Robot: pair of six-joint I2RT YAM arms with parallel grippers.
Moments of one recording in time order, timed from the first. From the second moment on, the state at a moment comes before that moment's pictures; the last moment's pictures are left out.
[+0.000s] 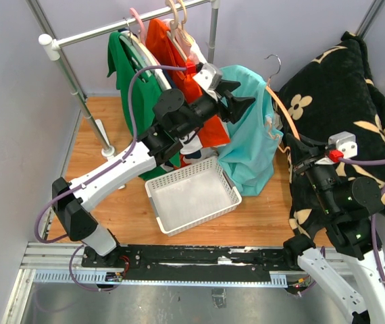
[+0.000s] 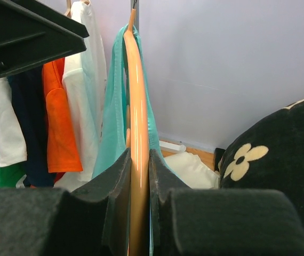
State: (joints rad) left arm -0.86 1.57 1.58 0.29 0.09 -0.10; right arm 0.43 0.48 0.92 -0.16 0.05 -0.09
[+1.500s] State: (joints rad) left arm -0.81 1.80 1.91 0.12 -0.16 -0.10; right arm 0.43 0.33 0.93 -0.24 0.04 -0.11
